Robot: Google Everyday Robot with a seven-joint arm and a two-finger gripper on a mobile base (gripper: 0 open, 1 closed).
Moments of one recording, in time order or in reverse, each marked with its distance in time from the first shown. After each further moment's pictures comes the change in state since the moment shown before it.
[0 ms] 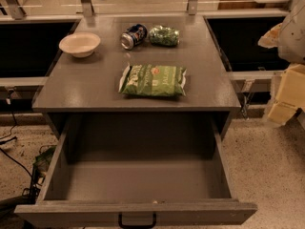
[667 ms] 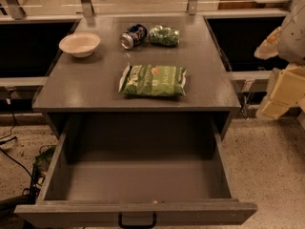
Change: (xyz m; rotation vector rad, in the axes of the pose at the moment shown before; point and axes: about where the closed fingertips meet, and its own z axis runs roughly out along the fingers) arm 0.000 0.000 0.000 0.000 0.000 0.000
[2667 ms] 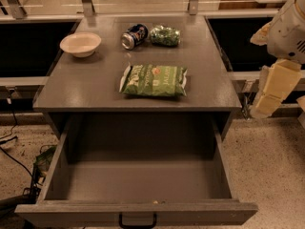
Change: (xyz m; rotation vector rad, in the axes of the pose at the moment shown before) arm -0.005 -0.021 0.015 0.012 -0.023 0.012
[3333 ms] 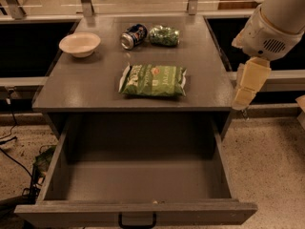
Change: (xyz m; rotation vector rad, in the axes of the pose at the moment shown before) arm -0.020 -0.031 0.046 -0.054 -0.001 -0.015
